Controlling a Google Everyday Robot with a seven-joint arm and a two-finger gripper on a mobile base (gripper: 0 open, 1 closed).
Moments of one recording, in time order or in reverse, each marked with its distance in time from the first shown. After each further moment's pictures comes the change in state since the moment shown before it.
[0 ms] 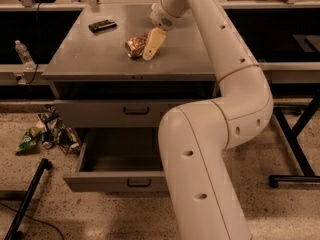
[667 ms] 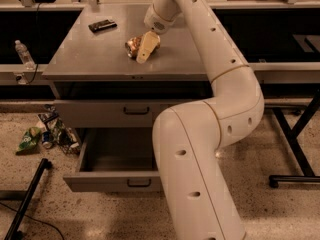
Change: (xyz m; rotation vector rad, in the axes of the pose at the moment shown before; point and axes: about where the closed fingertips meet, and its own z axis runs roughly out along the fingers) arm -0.011 0.006 0.024 -0.028 0.002 0.006
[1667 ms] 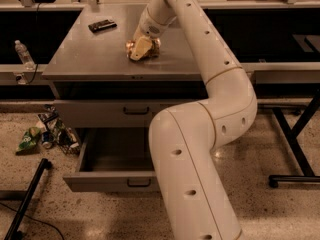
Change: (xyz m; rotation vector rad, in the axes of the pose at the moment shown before) arm -0.014 0.009 0.022 -0.041 -0.031 -0.053
